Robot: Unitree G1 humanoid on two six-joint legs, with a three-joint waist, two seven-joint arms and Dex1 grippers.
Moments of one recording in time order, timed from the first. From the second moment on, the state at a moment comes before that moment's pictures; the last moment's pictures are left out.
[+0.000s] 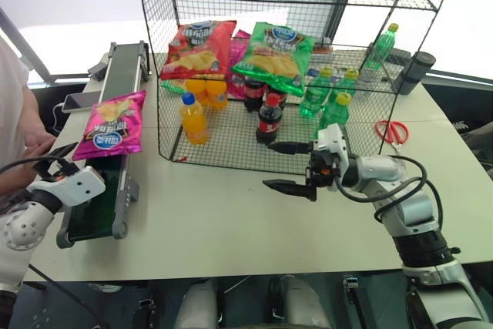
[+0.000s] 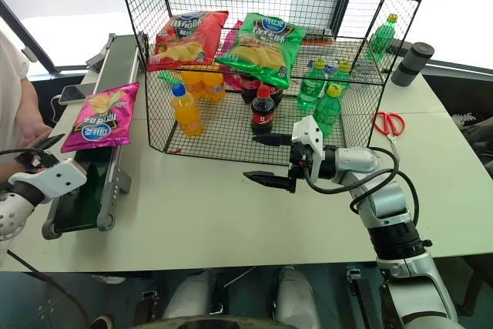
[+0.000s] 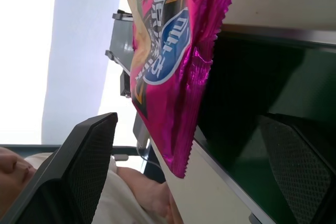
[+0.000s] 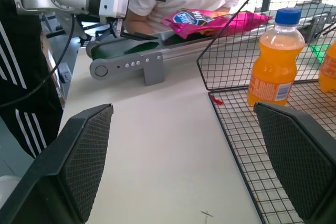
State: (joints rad) left arm 0.06 0.89 0.26 0.23 0.36 -0.36 -0.28; right arm -0.39 -0.53 0.09 -0.08 0.48 0.31 1.15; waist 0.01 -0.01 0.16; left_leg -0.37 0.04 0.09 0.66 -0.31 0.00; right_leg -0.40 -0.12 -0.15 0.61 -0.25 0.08
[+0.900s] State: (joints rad) left arm 0.02 0.89 0.21 0.26 0.36 -0.38 -0.28; right arm -0.39 -0.53 0.09 -0.09 0.43 0.28 1.12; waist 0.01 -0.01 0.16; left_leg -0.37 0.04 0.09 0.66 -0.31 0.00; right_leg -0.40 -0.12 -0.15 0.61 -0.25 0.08
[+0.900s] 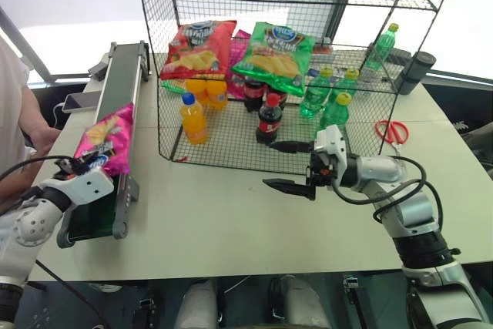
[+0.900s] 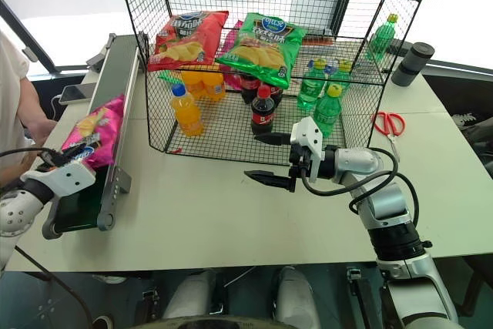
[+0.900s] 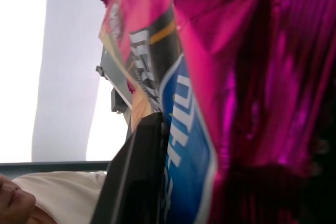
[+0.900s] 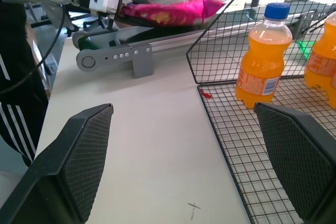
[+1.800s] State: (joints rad) left arm 0.24 0.95 0.60 -0.36 -1.28 0.69 -1.04; right arm -0.36 -0.71 0.03 -0.22 0.80 0.80 1.18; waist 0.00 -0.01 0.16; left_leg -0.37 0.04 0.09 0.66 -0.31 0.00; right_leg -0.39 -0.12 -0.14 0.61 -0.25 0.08
